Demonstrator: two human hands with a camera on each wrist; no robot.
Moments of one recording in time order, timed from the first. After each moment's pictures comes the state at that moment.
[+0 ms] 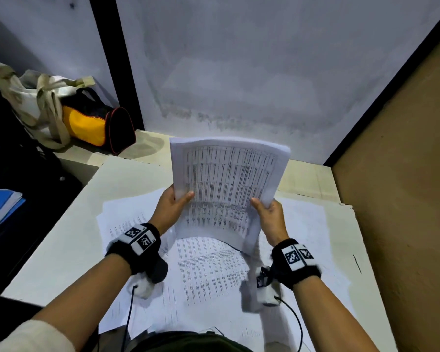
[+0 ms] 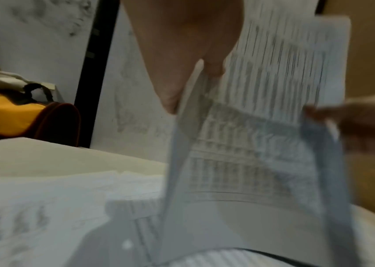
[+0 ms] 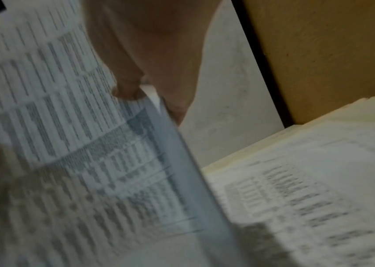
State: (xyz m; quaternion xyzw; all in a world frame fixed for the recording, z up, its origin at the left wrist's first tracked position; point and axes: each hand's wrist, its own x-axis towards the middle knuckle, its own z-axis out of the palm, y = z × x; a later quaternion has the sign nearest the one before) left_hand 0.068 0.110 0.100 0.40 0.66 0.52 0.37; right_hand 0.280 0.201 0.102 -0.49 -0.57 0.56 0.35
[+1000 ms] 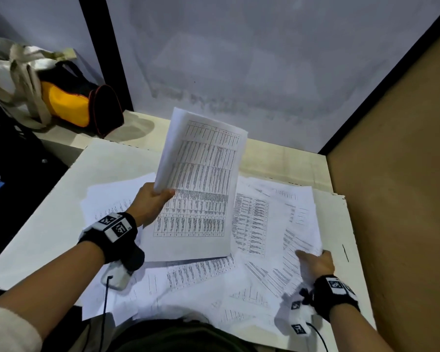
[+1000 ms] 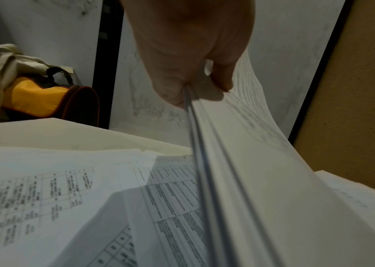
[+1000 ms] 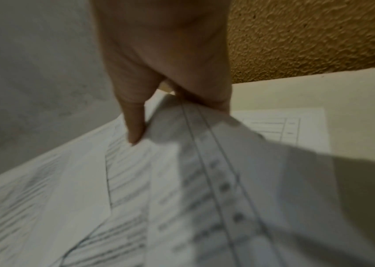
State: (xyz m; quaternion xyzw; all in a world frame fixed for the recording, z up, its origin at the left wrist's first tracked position) left_hand 0.048 0.109 0.066 0.35 0.75 0.43 0.37; right_hand 0.446 0.202 0.001 -0.81 -0.35 0.42 0.21
